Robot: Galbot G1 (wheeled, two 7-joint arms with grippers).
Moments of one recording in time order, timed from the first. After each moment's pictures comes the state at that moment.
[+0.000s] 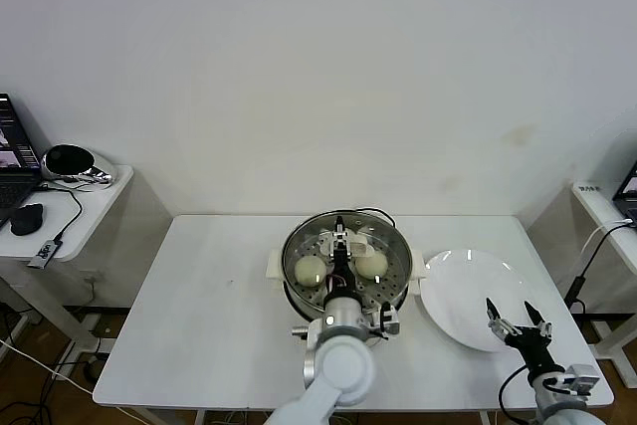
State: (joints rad) left arm 0.95 -1.57 0.21 -1.77 1.57 0.74 0.31; right arm -1.47 1.24 0.83 1.70 0.53 0.00 -0.22
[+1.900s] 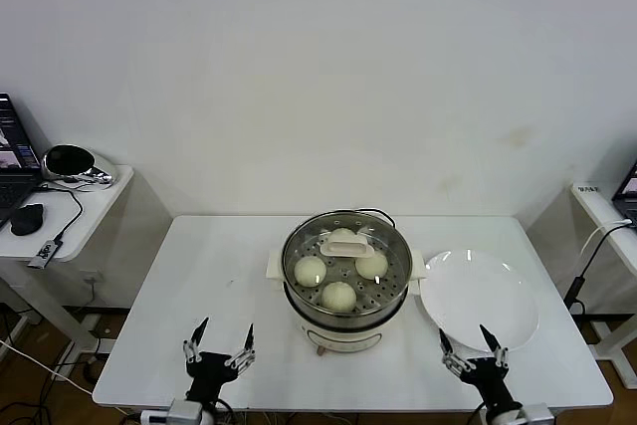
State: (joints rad) left arm 1.70 -1.48 -0.49 -2.12 0.09 0.15 -0.01; right arm -1.69 1.32 0.68 1.92 0.34 0.06 -0.15
